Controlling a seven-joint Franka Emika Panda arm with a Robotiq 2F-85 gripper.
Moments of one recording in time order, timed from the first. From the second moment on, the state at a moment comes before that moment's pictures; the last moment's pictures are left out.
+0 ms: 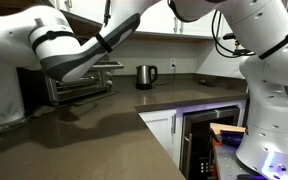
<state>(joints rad) 0.43 0.70 0.04 -1.35 -1.38 1.63 0.32</state>
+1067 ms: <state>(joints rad) 0.43 0.73 0.04 -1.35 -1.56 1.62 0.41</state>
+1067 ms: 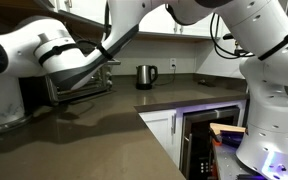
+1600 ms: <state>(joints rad) 0.43 0.74 0.04 -1.35 -1.58 1.58 0.41</state>
